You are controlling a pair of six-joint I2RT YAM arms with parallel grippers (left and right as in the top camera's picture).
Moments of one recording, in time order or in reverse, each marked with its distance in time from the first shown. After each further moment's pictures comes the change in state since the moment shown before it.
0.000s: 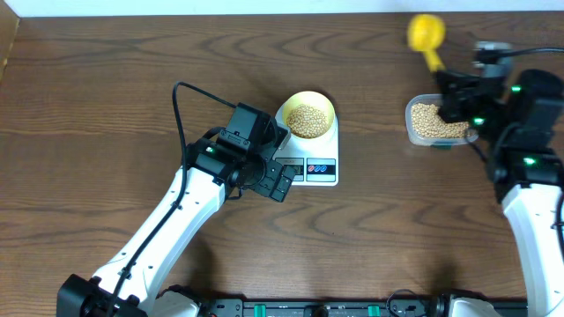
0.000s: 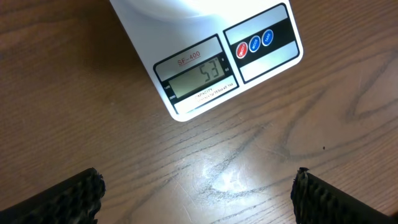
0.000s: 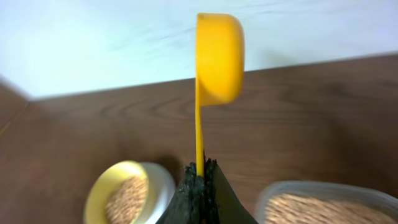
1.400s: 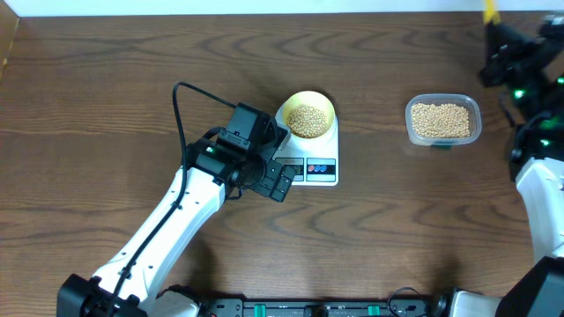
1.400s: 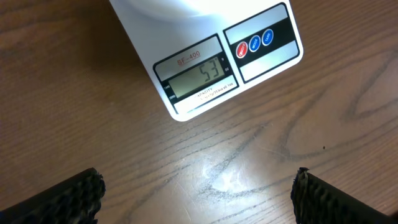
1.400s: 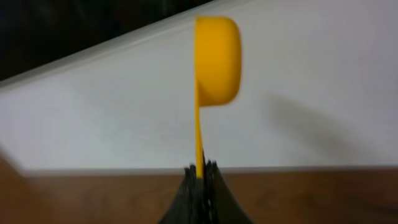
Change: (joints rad) left arm 0.000 0.001 -0.001 0.000 -0.001 0.000; right arm -0.134 0.200 0.007 0.551 -0.167 0.054
